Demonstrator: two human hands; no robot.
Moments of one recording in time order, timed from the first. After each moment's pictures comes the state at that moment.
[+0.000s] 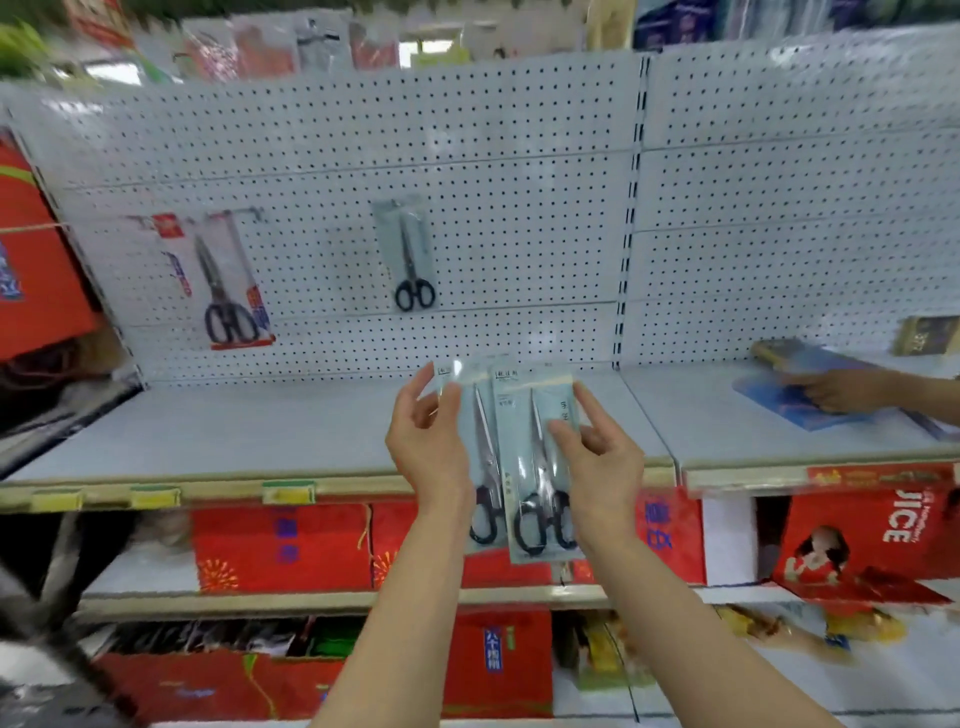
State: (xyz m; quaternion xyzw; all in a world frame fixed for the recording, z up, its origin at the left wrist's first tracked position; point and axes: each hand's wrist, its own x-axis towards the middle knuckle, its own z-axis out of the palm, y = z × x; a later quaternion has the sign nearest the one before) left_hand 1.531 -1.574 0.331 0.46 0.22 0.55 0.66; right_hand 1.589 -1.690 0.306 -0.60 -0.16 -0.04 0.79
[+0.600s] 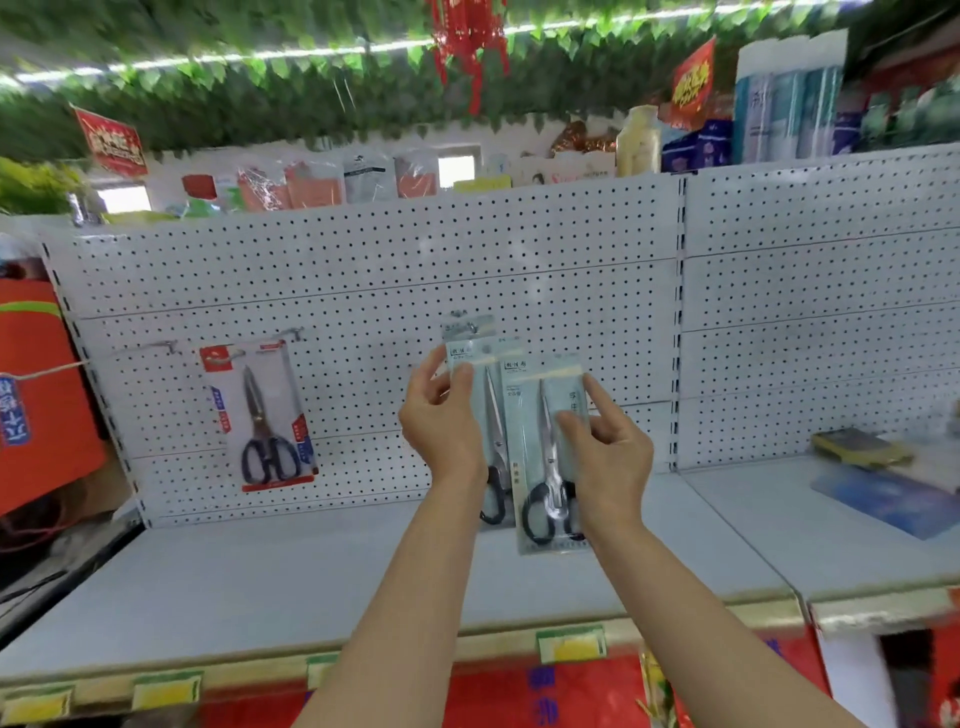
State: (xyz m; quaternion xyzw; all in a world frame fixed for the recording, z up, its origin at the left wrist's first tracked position) left_hand 1.580 -1.405 0.454 0.49 0.15 0.57 0.64; right_hand 1.622 -1.515 0.413 -0.53 -0.15 -0.12 0.82
